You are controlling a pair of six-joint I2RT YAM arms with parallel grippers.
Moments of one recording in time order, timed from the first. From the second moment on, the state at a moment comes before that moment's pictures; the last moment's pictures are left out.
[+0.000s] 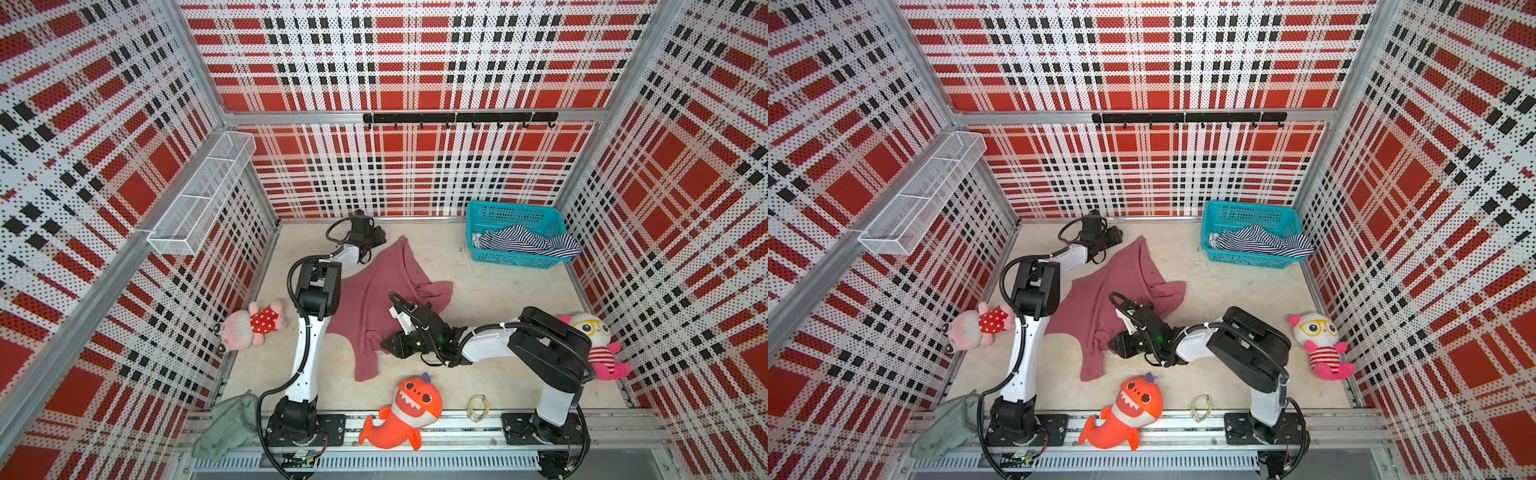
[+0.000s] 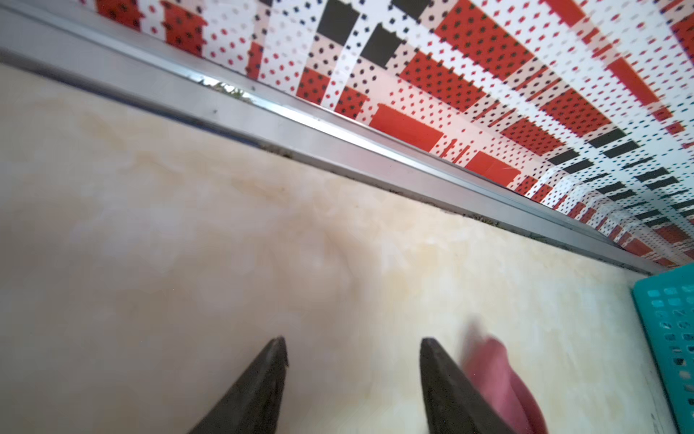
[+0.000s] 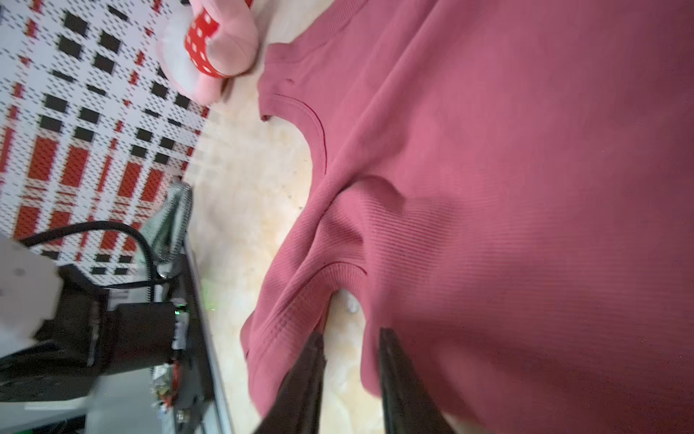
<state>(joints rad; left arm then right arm) -0.21 2.58 2.02 -0.03 0.15 -0.51 0.97 1.76 0.76 0.44 -0.29 0.66</state>
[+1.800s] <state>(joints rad) -0.22 2.11 1.25 0.18 0.21 -0.46 0.51 1.39 0.61 -0.26 0.04 0.53</state>
